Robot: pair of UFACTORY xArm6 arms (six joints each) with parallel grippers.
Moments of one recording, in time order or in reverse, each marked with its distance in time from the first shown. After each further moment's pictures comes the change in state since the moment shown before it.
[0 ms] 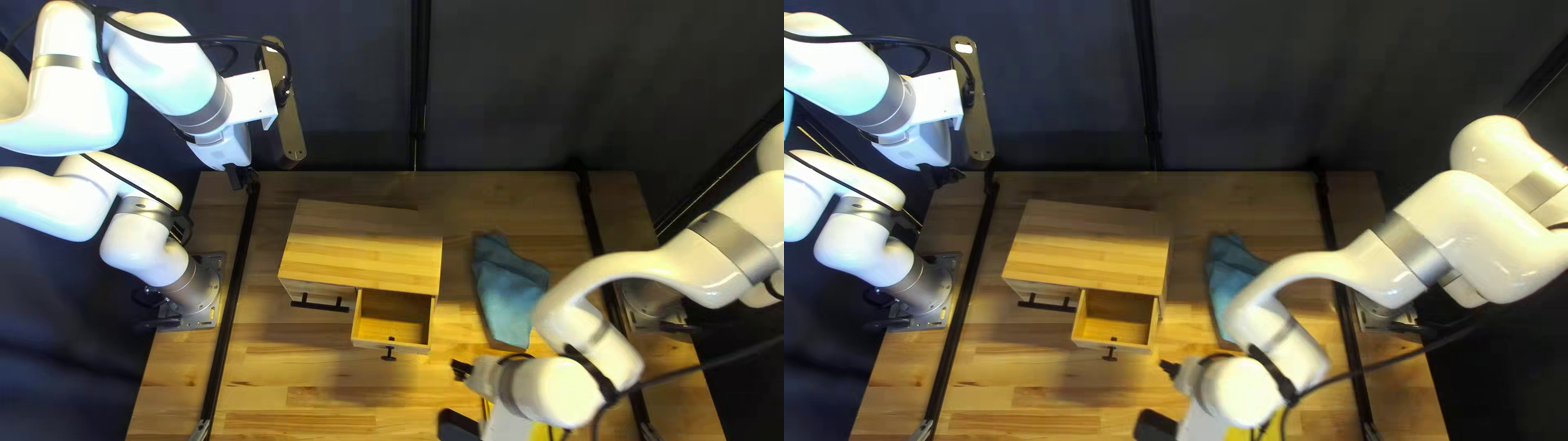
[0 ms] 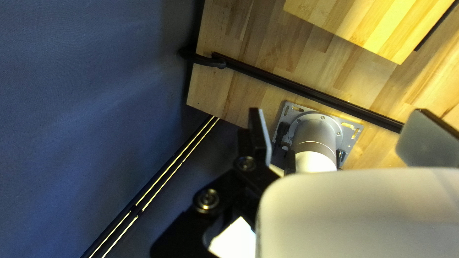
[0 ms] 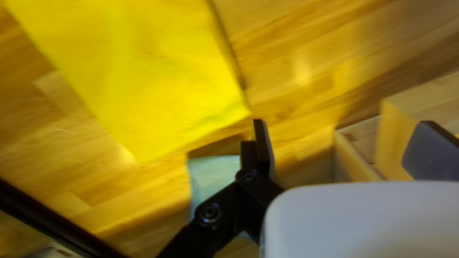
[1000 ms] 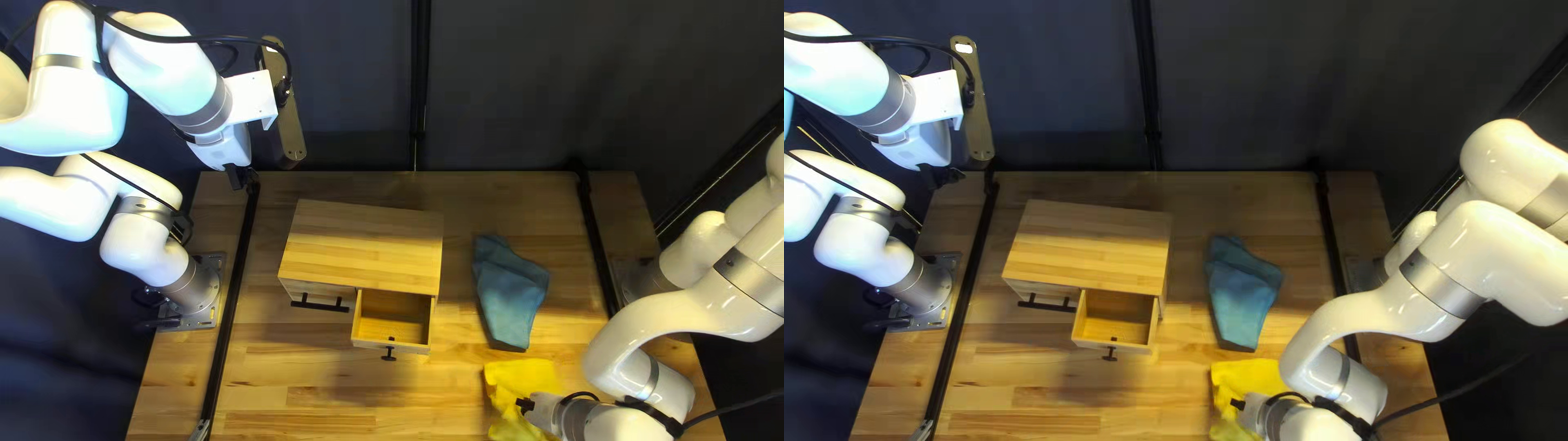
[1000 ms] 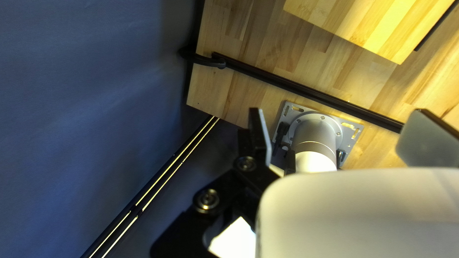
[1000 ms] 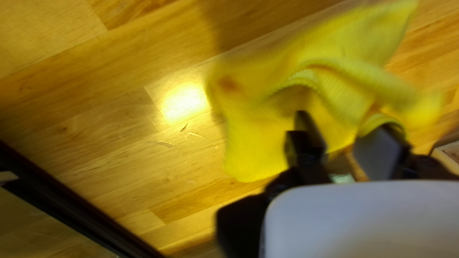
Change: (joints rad) left arm 0.000 0.000 0.000 0.000 0.000 0.000; right arm 0.269 -0.099 0.338 -0.047 -0.132 0.326
